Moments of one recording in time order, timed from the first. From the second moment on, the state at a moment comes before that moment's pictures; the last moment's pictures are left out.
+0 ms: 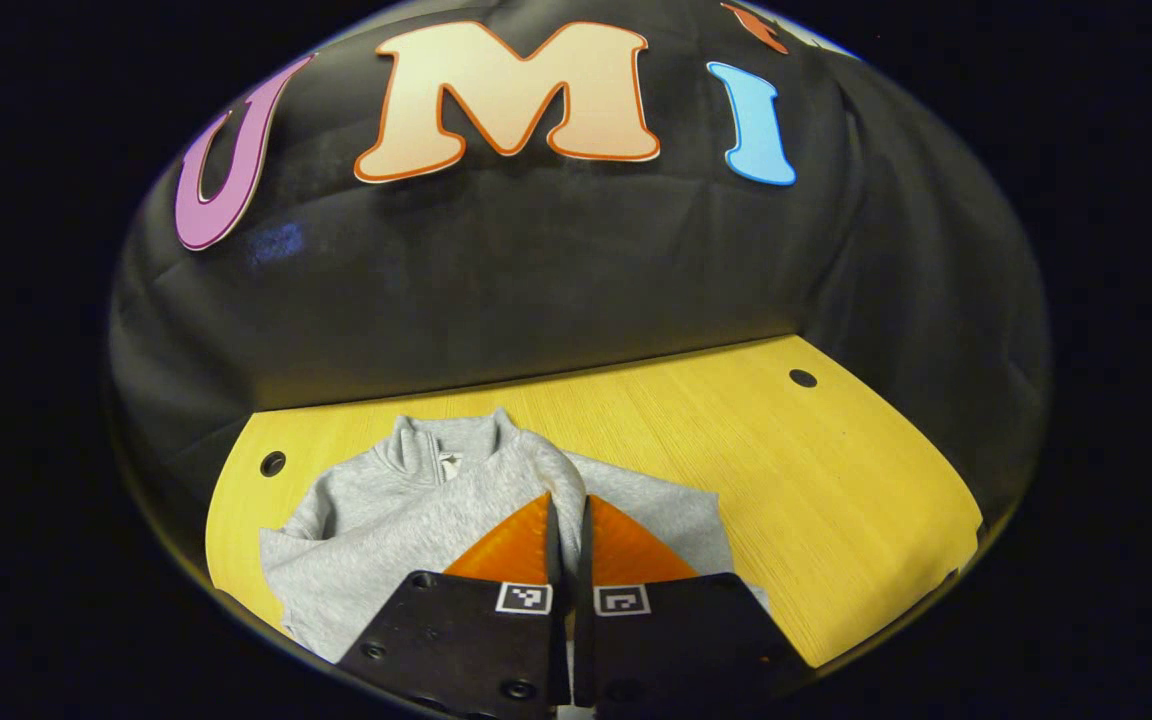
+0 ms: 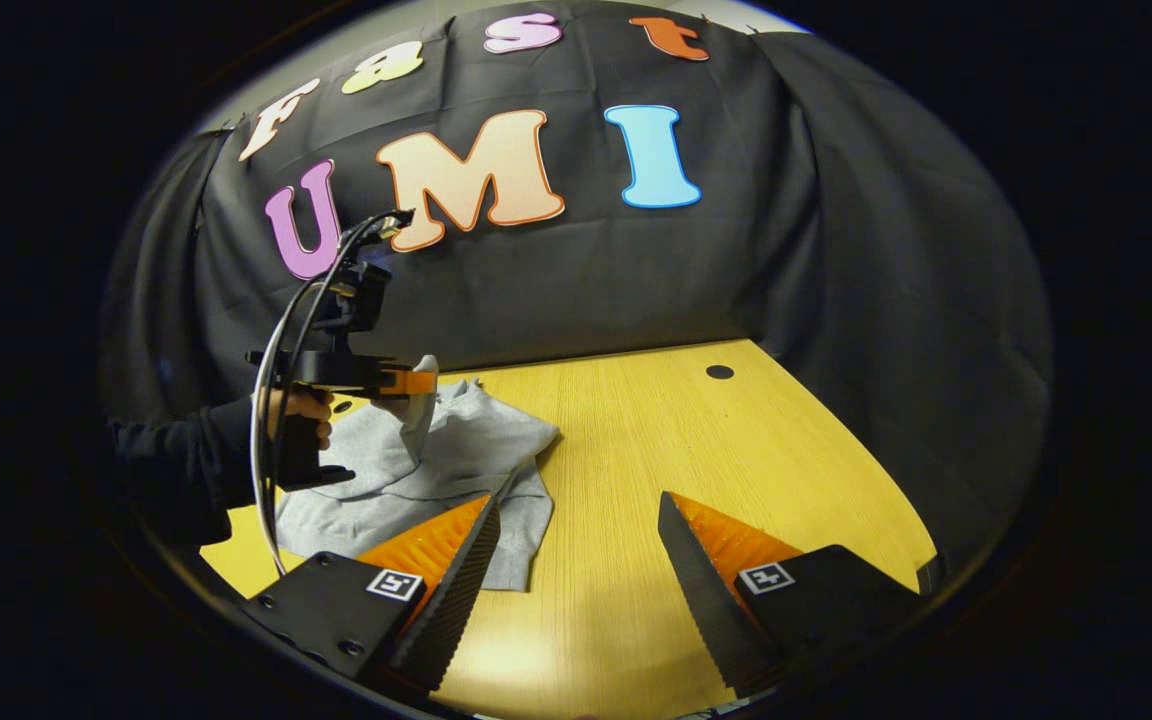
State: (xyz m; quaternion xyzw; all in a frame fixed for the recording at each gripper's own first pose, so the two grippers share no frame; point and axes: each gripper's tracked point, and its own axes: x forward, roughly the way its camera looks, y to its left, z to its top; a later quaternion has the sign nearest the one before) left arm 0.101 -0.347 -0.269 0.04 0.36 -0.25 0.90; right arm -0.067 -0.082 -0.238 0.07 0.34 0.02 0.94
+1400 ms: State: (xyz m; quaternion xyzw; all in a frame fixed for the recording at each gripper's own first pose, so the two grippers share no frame) left arm -0.023 -0.056 -0.297 -0.01 0.39 -0.09 0.92; right arm -0.030 0.020 -0.330 0.06 0.41 0.09 0.91
